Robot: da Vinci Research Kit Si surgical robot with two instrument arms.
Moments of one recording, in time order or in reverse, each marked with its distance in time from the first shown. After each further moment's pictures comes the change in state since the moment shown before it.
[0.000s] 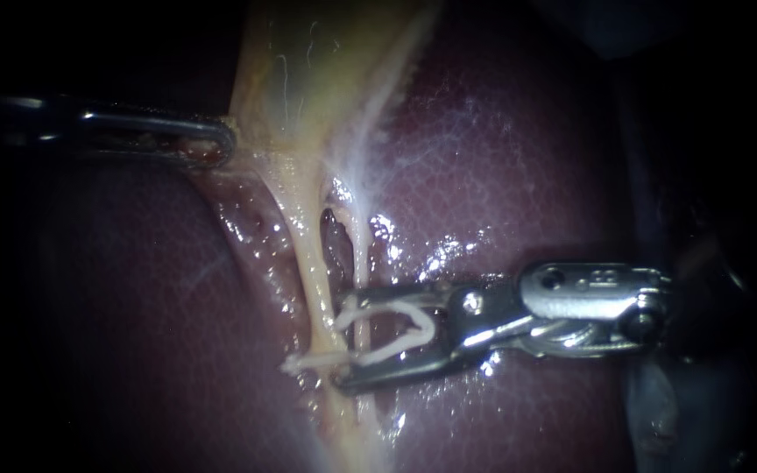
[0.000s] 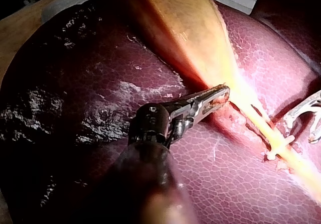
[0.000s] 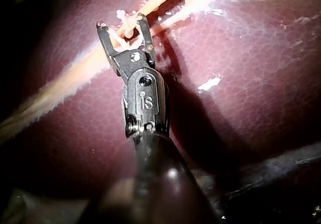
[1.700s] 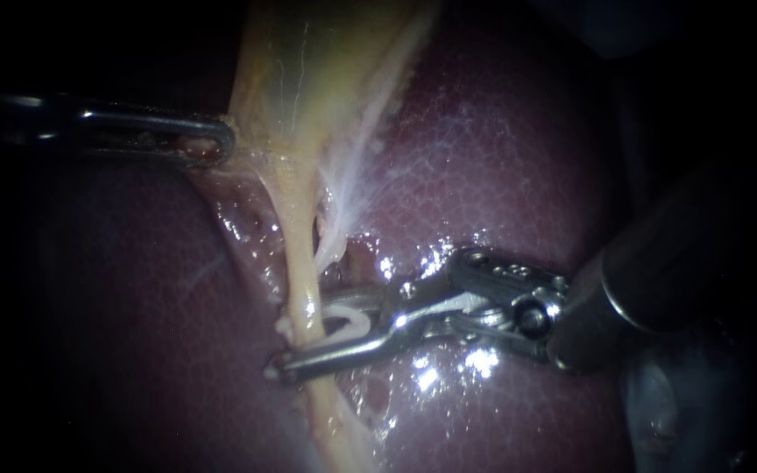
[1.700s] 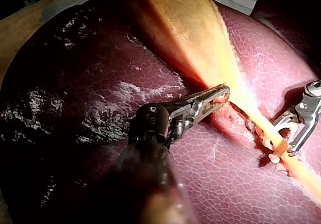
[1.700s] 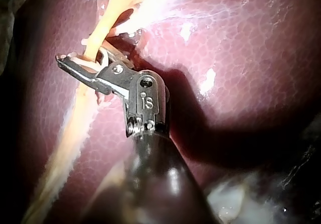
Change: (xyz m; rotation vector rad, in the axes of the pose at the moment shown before) right arm -0.002 0.004 0.007 0.223 0.131 0.261; left arm 0.000 0.000 0.000 -0.002 -0.001 -0.001
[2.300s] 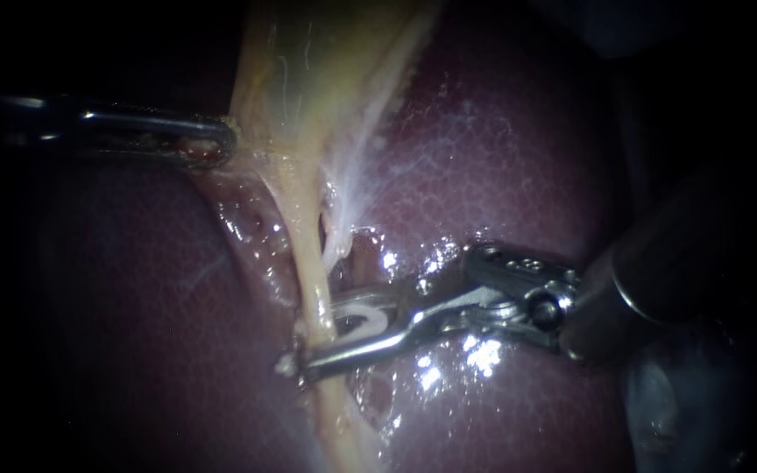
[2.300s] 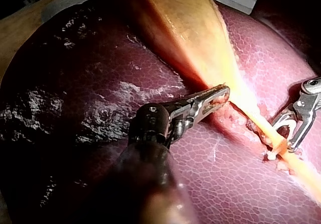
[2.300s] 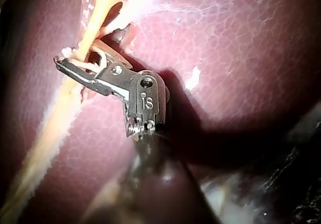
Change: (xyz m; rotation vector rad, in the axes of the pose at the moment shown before) right arm -0.002 0.003 -0.003 -0.050 -0.067 -0.016; left arm 0.000 0.000 0.000 -0.001 0.000 0.001
